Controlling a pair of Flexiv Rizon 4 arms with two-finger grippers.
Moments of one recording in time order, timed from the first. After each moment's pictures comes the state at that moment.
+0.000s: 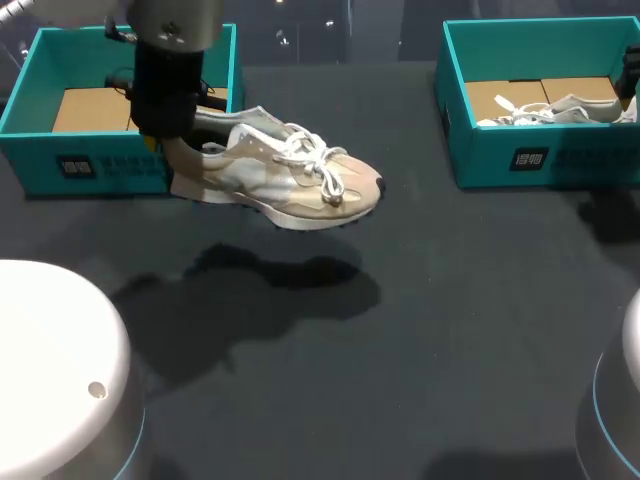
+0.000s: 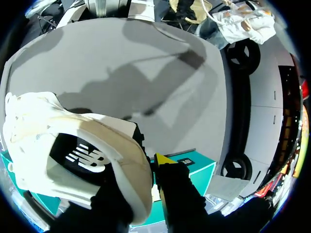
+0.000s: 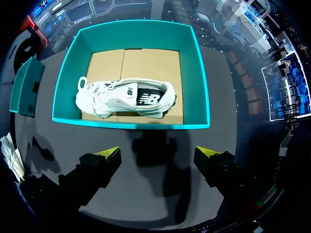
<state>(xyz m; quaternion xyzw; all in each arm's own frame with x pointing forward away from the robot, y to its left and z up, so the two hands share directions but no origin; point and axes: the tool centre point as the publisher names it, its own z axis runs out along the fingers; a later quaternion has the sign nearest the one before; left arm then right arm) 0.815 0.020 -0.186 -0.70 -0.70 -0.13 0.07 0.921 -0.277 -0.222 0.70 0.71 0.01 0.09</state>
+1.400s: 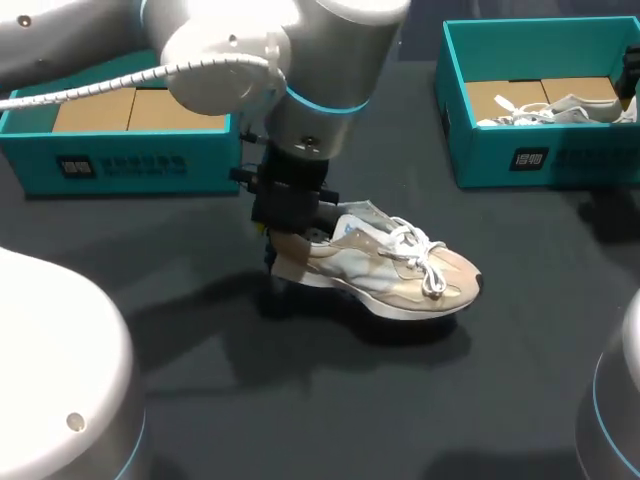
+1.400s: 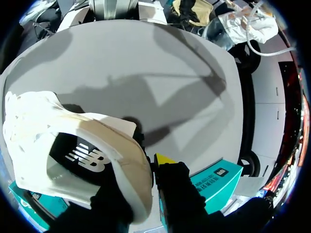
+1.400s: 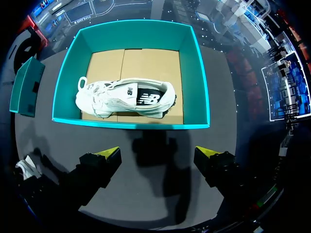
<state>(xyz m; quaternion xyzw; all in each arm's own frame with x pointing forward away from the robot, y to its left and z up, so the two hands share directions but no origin) 0.749 -0.106 -0.267 -0.72 -0.68 -0.11 0.09 0.921 -0.277 -0.222 0.70 0.71 0.01 0.09</state>
